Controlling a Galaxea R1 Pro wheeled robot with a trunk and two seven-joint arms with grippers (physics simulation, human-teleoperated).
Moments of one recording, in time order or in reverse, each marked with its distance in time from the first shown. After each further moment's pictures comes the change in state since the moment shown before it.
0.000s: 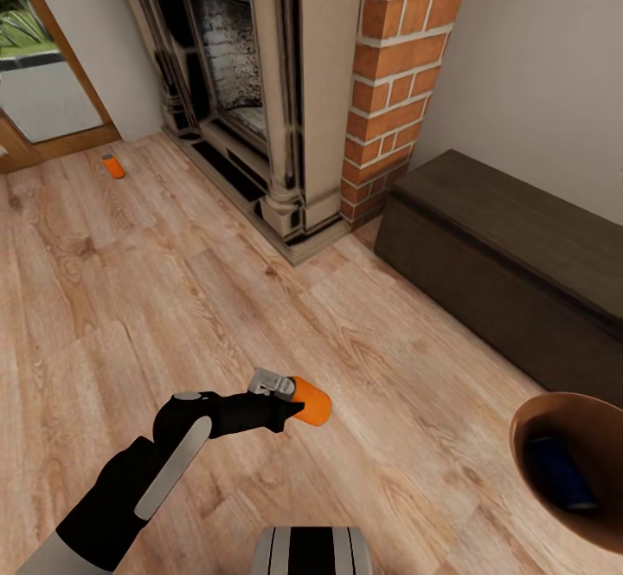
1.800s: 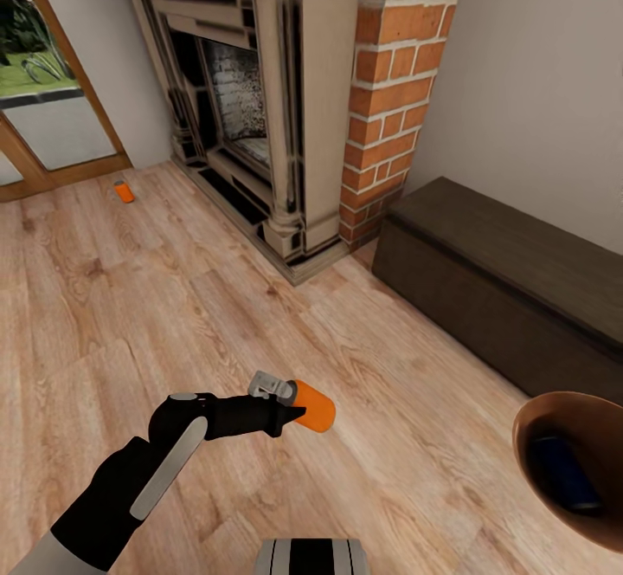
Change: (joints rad) left arm 0.000 0.019 0.002 0.007 -0.003 0.000 -0.097; right arm 0.000 -0.010 0.000 0.000 0.001 0.000 0.000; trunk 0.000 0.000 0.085
